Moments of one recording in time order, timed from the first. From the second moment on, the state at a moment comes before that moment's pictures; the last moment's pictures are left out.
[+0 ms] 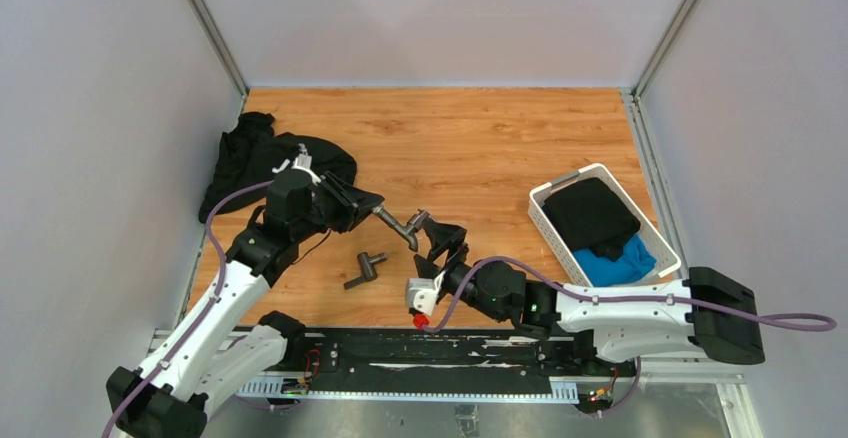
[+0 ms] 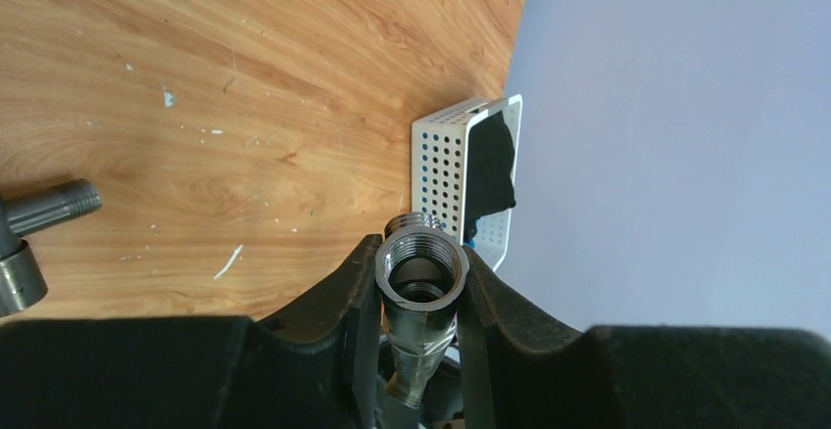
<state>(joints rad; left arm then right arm) -0.42 0.82 0.74 -0.37 0.18 -1.24 1.37 1.10 0.53 0.52 0.36 -1.01</state>
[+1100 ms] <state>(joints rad) -0.41 0.77 0.67 -0.26 0.24 -1.35 1.37 1.28 0.62 0.65 0.45 -0.90</state>
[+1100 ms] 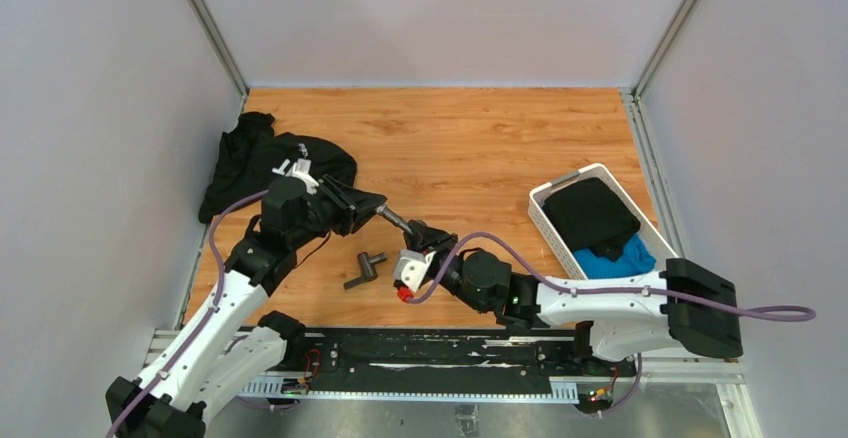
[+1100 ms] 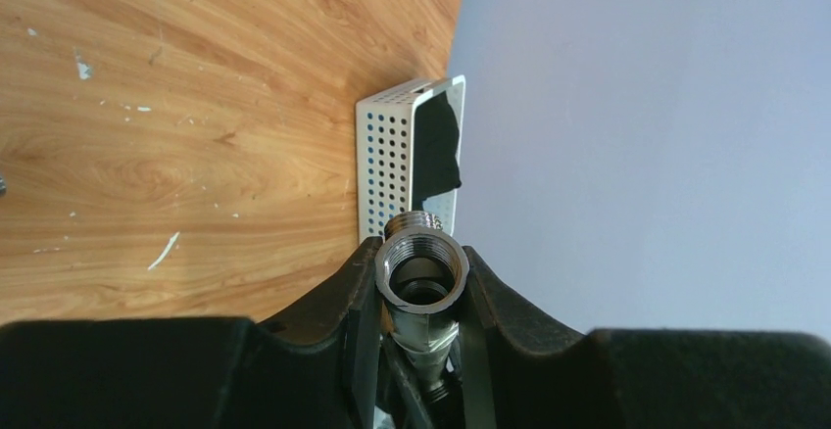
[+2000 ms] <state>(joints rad) -0.41 0.48 0.48 0.03 0.11 -1.20 0.89 1.48 0.71 0.95 -0.58 1.12</state>
